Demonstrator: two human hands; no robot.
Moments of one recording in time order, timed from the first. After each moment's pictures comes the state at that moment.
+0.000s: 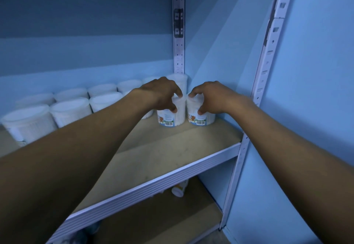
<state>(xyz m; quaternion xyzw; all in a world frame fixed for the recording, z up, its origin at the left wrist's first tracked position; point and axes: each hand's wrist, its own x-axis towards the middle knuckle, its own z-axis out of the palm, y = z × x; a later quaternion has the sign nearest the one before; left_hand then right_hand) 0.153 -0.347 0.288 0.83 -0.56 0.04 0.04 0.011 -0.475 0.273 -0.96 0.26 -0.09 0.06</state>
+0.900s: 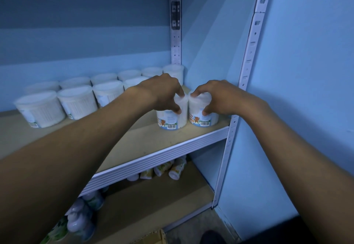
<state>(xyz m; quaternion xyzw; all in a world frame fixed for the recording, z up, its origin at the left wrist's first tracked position) 0.090 -0.303 0.292 0.81 -0.58 0.05 0.01 -0.061 -0.436 0.274 -0.96 0.23 -0.10 0.09</state>
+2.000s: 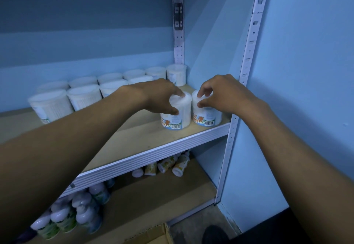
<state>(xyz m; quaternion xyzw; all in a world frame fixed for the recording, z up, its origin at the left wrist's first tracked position) 0.085 -0.274 0.294 0.80 -0.60 0.02 -0.02 -0.075 -0.415 0.276 -0.94 0.25 -0.20 0.11</state>
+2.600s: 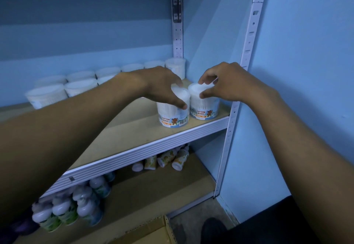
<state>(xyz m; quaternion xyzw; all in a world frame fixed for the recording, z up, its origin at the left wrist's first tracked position) 0.069 -0.272 0.311 0.82 -0.57 0.01 -0.02 -0.085 -0.421 0.290 -0.94 0.23 -0.19 0.15</state>
